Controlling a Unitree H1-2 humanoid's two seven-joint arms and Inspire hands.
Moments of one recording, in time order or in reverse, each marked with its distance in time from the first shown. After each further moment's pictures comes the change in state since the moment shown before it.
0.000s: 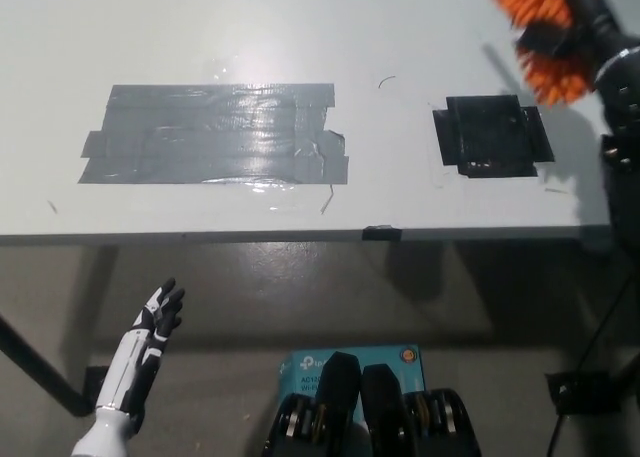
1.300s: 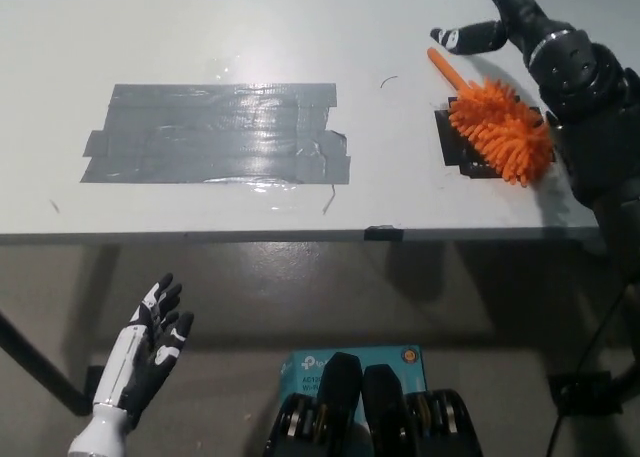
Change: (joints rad) left_arm -0.019 0.001 0.009 -0.016 0.006 -0.001 0.000; right_arm -0.184 -0.006 0.094 0.426 0.158 -0.416 -0.162
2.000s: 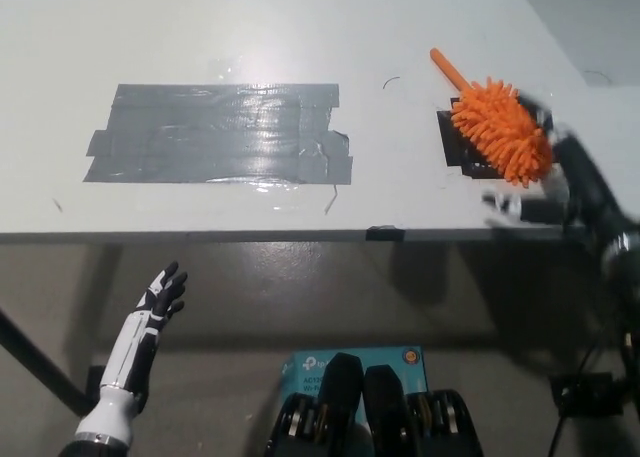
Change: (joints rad) left_arm -0.047 -0.001 -0.004 0.052 -0.010 0.020 -0.001; right_arm 0.729 -0.022 -0.057 -0.739 0.059 0.035 0.022
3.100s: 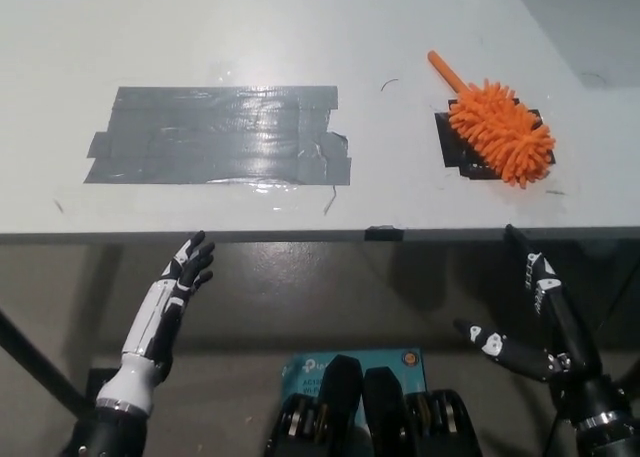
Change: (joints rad) left_arm -0.076 -0.020 -0.019 0.015 -0.056 0.008 -0.050; right_arm 0.340 0.178 -0.030 -0.191 0.191 -0.163 -0.037
